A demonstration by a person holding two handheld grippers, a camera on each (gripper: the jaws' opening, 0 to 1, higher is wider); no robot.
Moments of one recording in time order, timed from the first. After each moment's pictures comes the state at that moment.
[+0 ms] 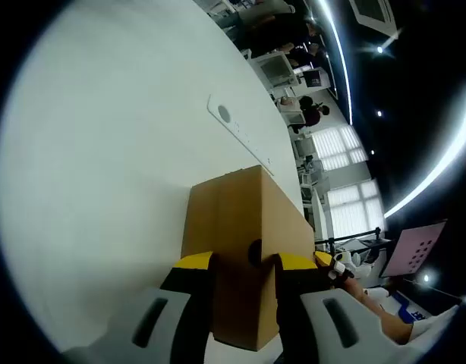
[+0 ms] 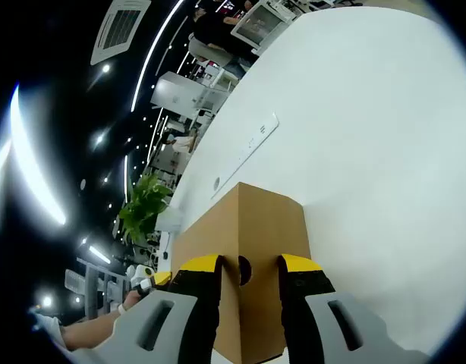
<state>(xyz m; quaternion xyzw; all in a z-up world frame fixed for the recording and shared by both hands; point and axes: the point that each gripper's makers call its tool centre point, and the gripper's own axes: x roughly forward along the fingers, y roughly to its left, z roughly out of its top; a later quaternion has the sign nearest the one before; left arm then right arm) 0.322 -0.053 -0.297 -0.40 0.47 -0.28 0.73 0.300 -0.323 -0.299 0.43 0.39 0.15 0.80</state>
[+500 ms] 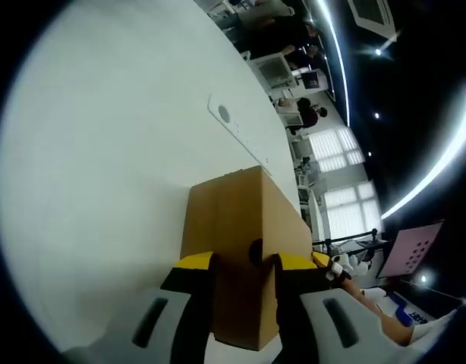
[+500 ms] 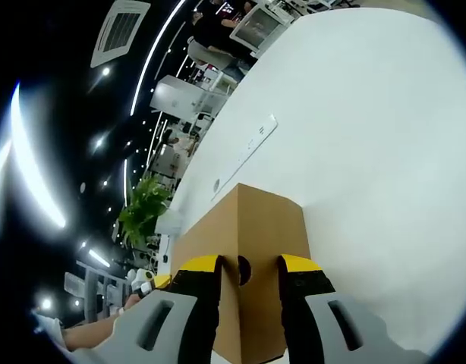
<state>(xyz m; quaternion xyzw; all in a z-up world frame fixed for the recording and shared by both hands) 0.317 -0.052 -0.296 -0.41 0.47 -0.29 0.73 0.298 -0.322 -0.300 0.44 0.38 0.14 0.80</state>
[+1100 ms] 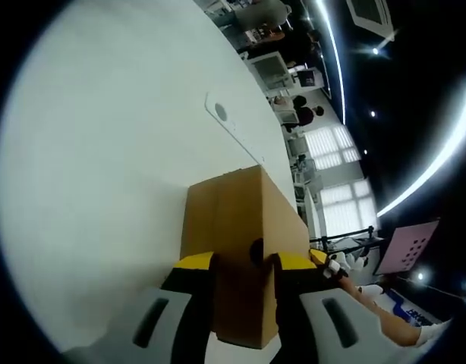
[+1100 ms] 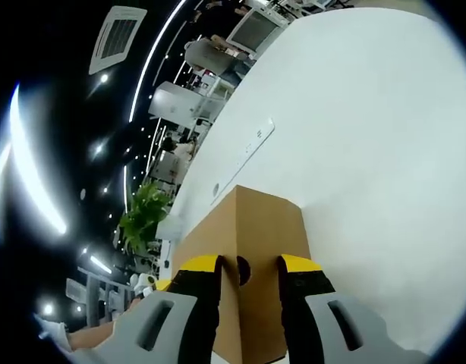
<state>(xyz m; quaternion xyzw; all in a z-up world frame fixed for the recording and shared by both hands) 0.318 -0.049 -0.295 -0.42 0.47 -0.30 0.72 0.301 -0.321 -0.300 0.45 0.38 0.13 0.80</state>
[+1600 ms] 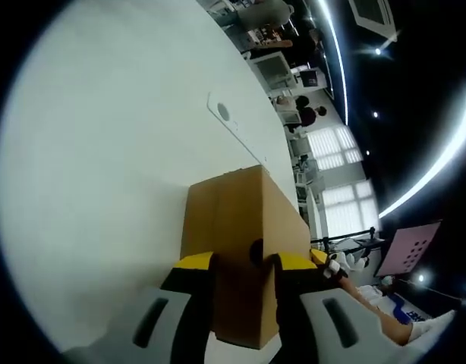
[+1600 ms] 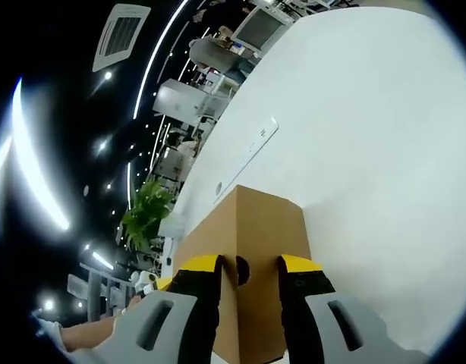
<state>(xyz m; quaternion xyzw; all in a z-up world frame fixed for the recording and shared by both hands) 0.327 -0.043 -0.302 -0.42 0.47 -0.29 0.72 0.301 -0.322 -0.300 0.45 0.37 0.15 0.80</state>
